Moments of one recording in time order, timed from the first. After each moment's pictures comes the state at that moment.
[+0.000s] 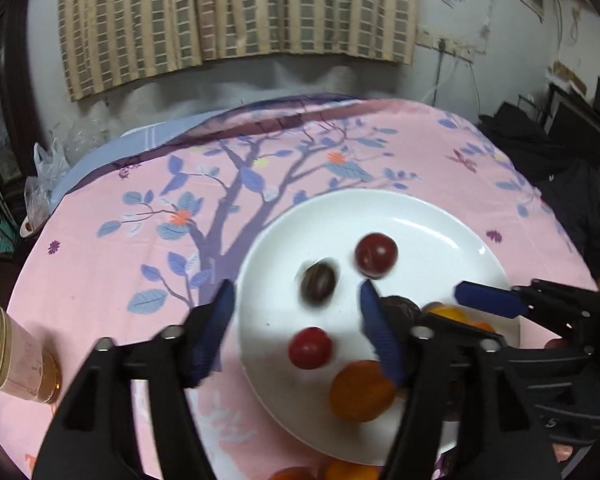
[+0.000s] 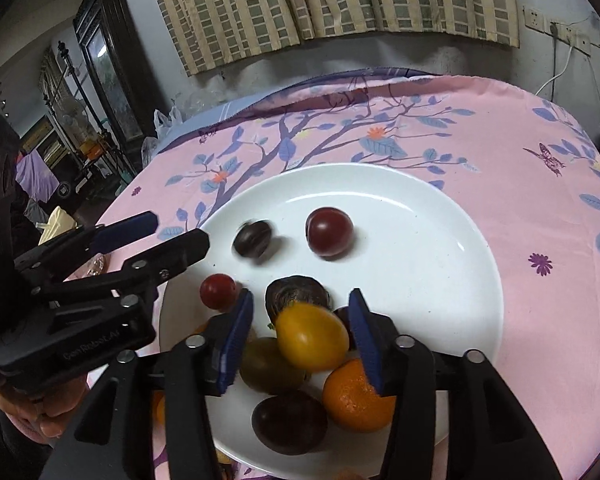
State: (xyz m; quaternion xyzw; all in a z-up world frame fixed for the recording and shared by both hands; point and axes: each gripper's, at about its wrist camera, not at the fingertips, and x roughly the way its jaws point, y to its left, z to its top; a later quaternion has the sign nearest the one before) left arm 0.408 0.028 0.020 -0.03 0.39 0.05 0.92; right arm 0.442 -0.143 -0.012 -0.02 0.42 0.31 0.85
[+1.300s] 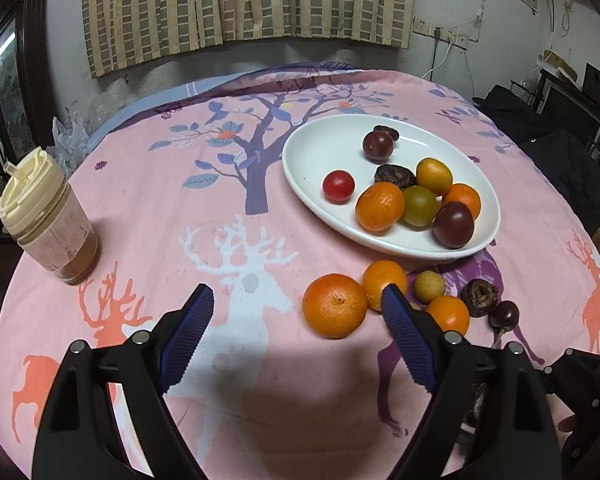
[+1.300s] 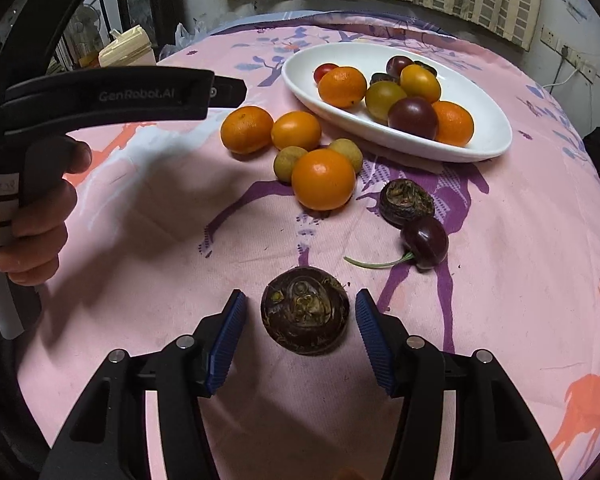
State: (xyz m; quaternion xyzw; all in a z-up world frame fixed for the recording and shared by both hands) left arm 0.266 0.041 -0.009 -0.02 0.40 0.05 0.91; right arm 0.228 -0.138 -0.062 -0.16 0.46 0.28 0.83
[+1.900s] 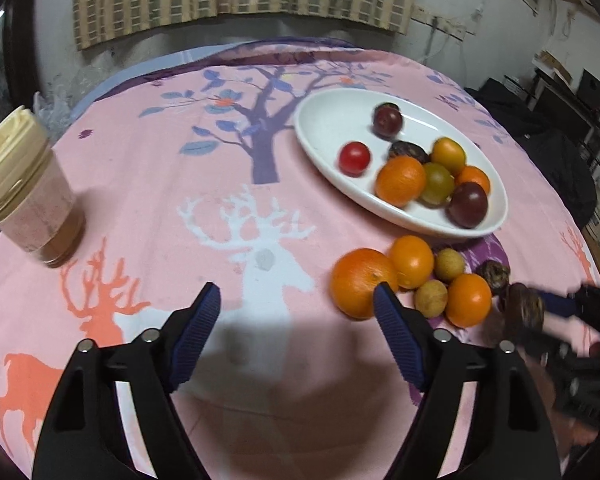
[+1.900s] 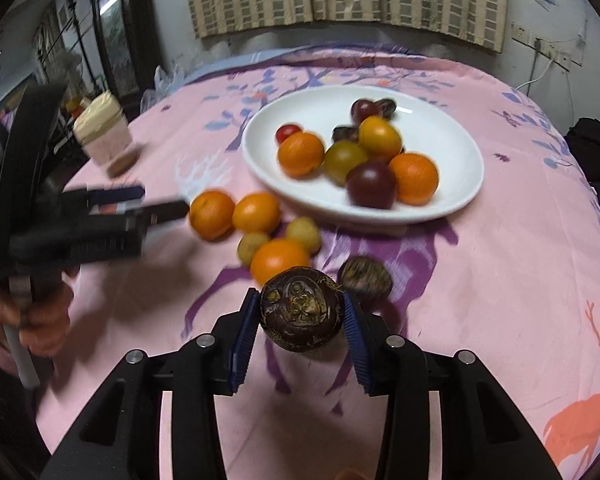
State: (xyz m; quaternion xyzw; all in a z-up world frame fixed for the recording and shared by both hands) left arm 0.273 0.067 -0.029 -0.04 0.44 0.00 0.90; right arm 0.274 -0.154 -0.027 -0.08 0.42 0.26 0.86
